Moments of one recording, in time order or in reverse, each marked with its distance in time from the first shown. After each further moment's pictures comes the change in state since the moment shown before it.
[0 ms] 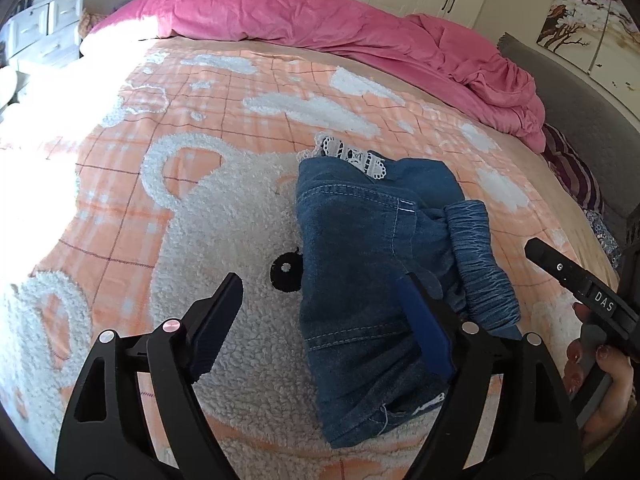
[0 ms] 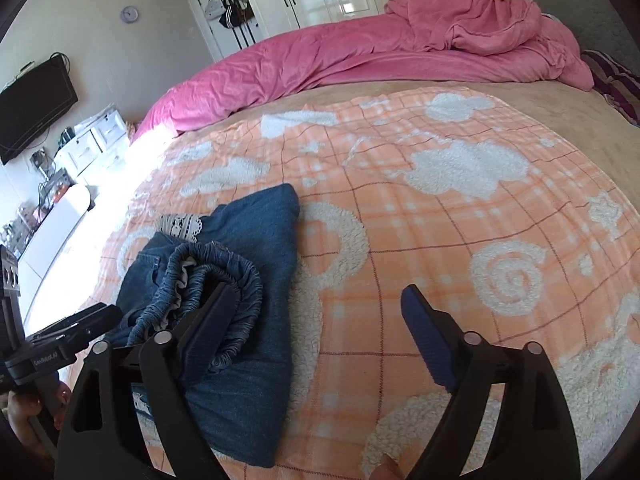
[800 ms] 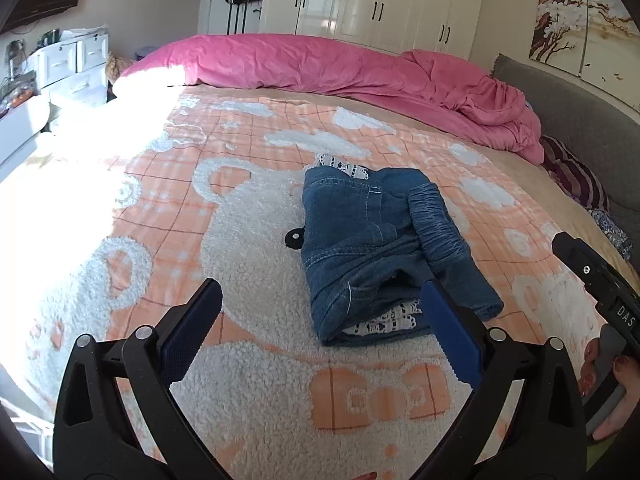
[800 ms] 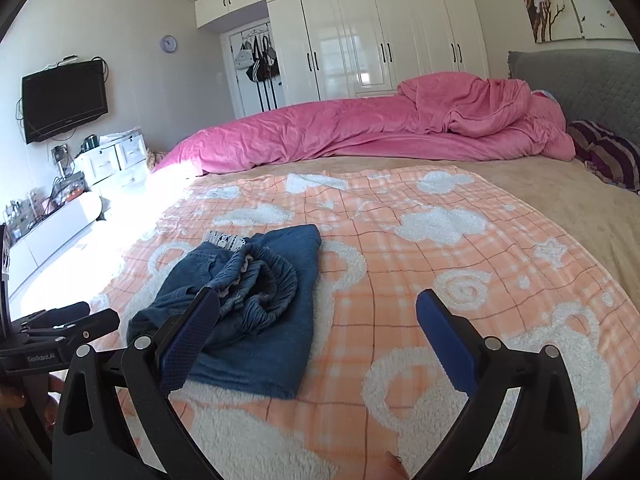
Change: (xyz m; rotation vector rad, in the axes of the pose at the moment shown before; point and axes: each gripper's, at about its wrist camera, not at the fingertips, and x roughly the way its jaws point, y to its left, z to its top) left arm -0.076 -0.024 -0.061 0.040 -0.177 0.091; right arm -0.094 0.027 -0.054 -0.138 -0.259 -0.027
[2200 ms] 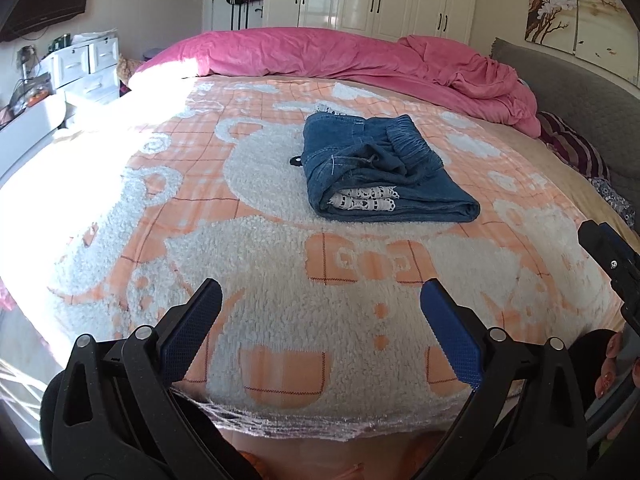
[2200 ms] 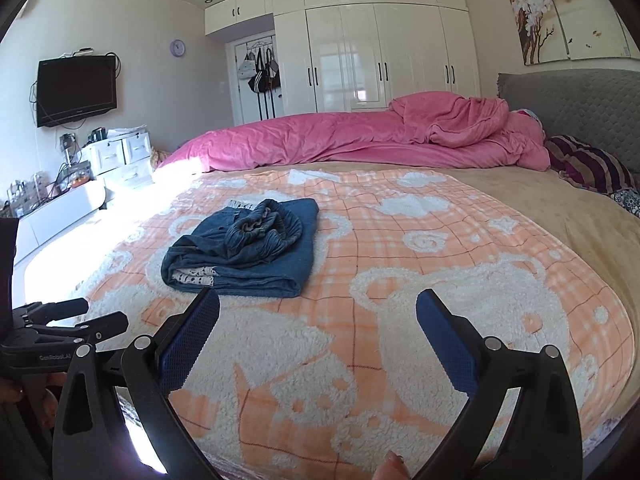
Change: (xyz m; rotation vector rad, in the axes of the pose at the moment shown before) left arm -0.059 -0.020 -0.086 0.033 0.013 0.057; right arm -0.095 0.021 -0.071 -0.049 -0.053 -0.041
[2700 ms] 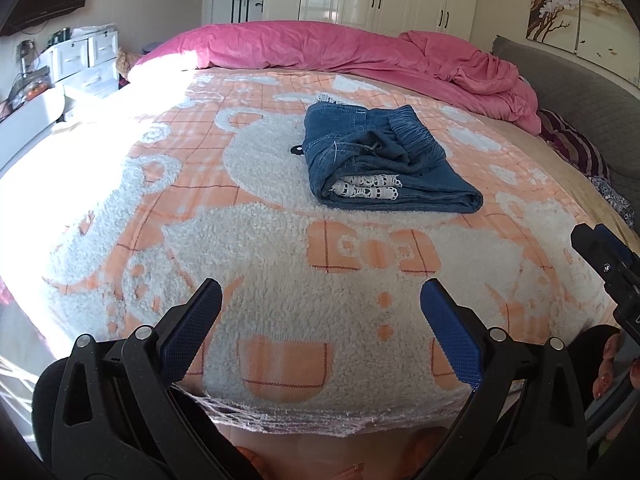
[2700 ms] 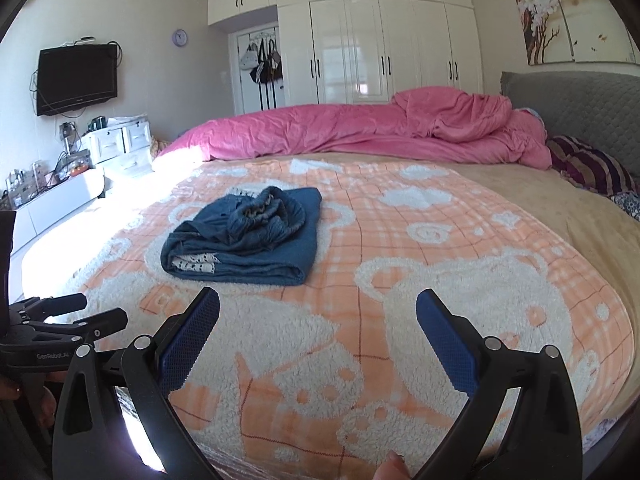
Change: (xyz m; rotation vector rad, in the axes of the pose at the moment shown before) left arm 0.006 0.002 -0.005 -0.009 0.028 -0.004; right arm 0.010 0.005 -0.005 -0.008 0.069 -0.026
